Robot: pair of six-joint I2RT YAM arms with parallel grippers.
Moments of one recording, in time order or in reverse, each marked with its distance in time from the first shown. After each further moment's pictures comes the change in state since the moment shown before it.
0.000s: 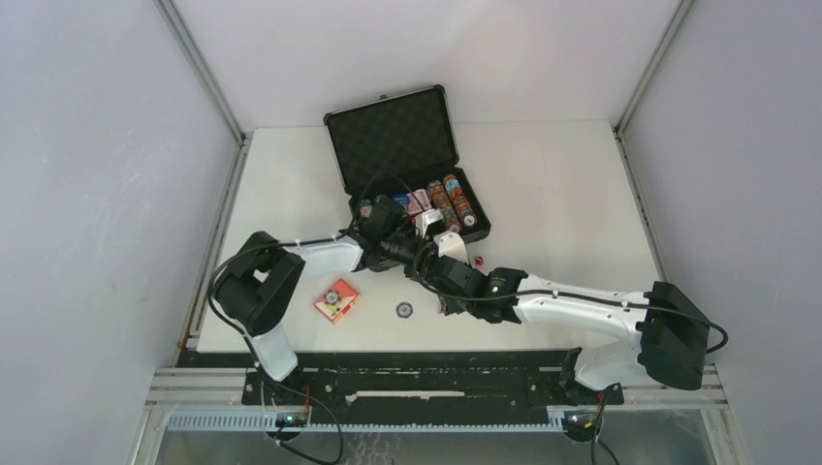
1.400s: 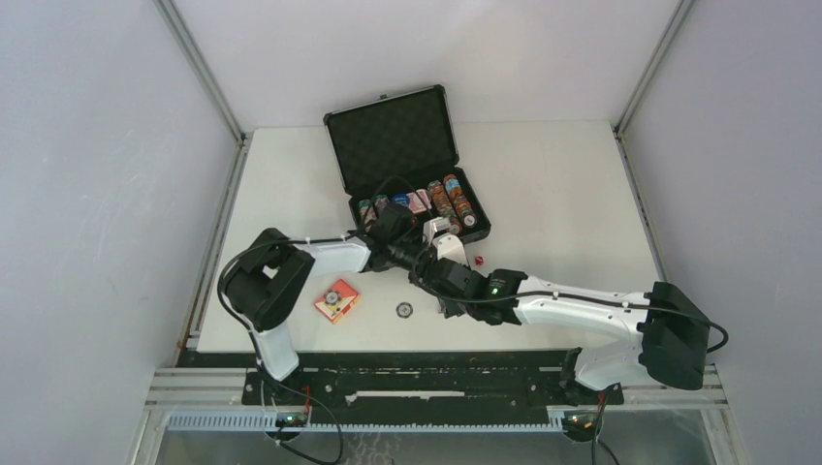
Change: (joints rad) left arm -0.038 0.052 0.026 -0.040 0.041 0.040; right arm 0.010 -0.002 0.000 -0.014 -0.005 -0.003
